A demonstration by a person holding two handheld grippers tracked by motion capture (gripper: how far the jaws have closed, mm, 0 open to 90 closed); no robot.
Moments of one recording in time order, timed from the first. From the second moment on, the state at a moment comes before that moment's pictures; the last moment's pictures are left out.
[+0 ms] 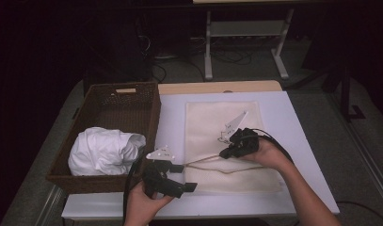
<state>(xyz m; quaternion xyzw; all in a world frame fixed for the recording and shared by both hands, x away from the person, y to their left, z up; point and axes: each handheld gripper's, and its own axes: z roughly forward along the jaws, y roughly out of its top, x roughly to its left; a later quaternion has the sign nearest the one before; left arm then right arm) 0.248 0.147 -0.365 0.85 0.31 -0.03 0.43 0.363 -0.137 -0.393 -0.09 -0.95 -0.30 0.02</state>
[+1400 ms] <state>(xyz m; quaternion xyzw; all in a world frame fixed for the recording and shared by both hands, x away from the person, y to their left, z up) 0.296 0.279 -0.289 0.83 0.40 0.04 0.39 0.371 -0.139 -0.388 -0.10 -0.95 -0.30 0.02</state>
